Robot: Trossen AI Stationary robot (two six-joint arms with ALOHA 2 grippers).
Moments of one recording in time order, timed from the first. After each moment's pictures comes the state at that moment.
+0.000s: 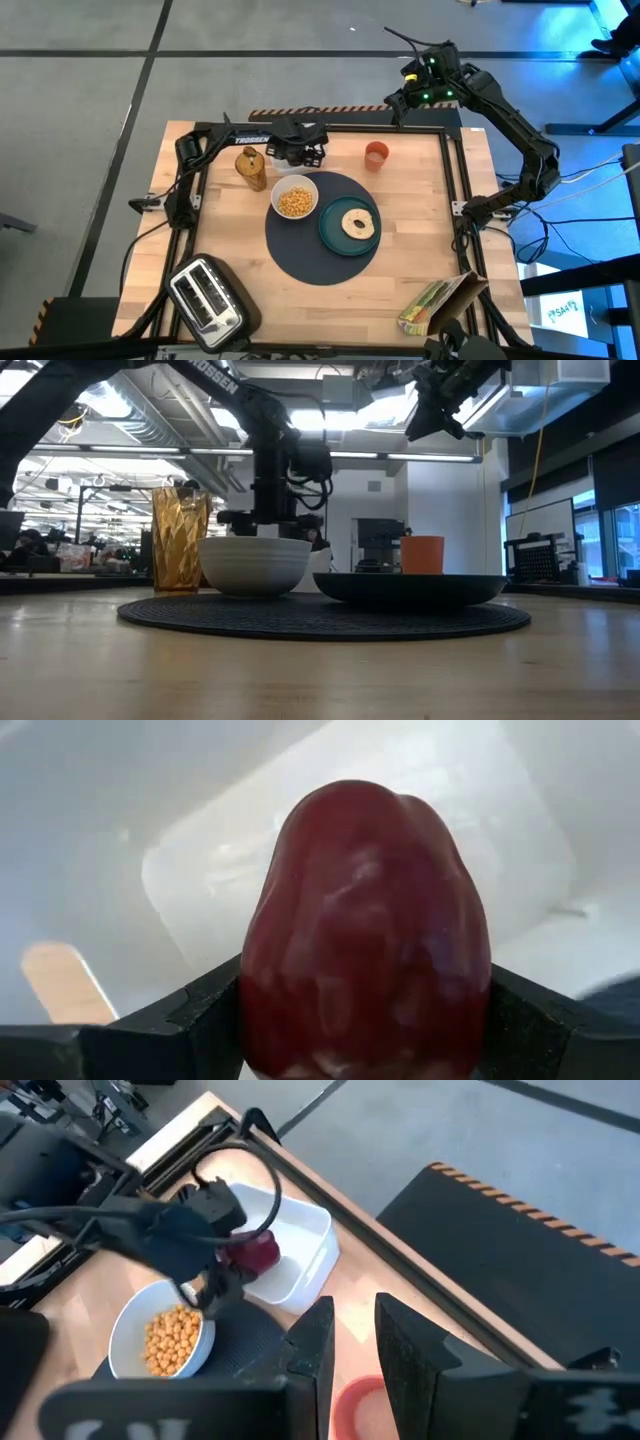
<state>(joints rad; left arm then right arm) 0.47 2.03 1.54 -0.91 -0.29 -0.90 -0.86 1.44 1.60 -0.87 -0.38 0.10</state>
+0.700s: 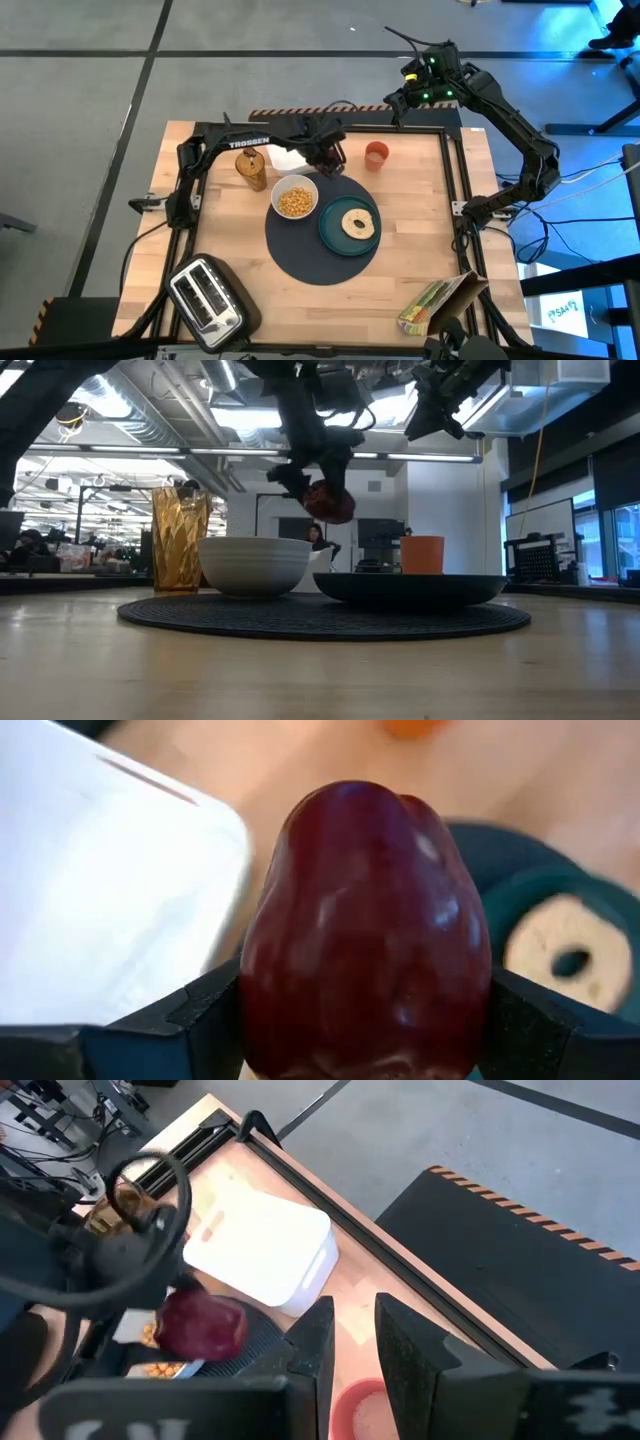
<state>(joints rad) 0.34 2.03 1.87 -1.01 -0.07 -0.48 -0.86 1.44 1.60 -0.86 -0.38 0.09</state>
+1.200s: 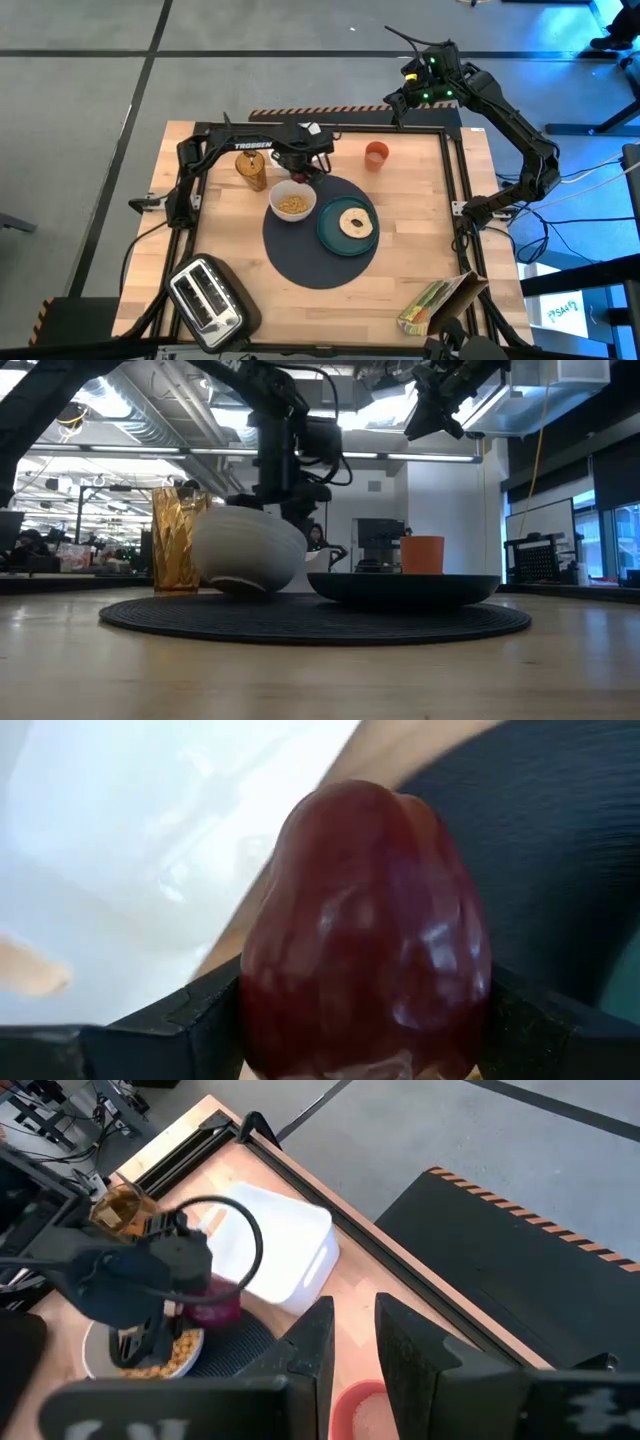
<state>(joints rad) 0.37 2.03 1.65 -1.09 -0.07 -0.62 -0.86 1.44 1.60 -0.86 -0.38 0.09</state>
